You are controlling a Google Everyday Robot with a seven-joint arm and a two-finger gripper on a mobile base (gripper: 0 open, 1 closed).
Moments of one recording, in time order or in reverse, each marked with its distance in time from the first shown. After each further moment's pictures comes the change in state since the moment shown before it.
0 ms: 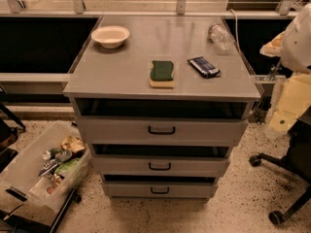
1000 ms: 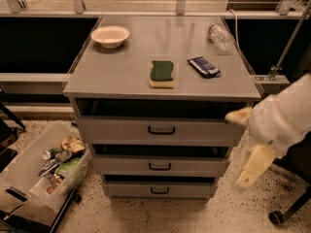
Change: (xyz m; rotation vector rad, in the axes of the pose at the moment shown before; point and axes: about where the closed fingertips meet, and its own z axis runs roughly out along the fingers) arm 0.010 0.062 0.139 -0.232 -0.275 0.015
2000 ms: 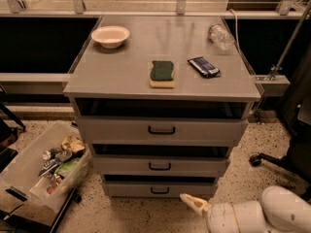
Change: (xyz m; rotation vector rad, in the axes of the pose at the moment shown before) arm 0.037 0.122 0.243 -0.210 -0.653 0.031
